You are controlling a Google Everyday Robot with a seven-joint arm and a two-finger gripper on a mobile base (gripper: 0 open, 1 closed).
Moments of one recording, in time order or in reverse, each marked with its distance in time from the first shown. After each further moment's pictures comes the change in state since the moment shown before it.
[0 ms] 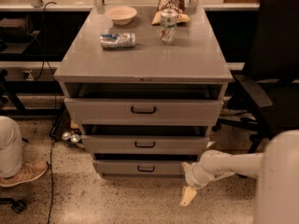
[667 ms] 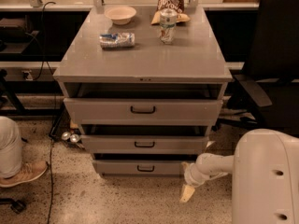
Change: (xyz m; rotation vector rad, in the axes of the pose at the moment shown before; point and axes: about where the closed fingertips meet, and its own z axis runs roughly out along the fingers) arm 0.037 -0.040 0.068 0.053 0.051 -0.029
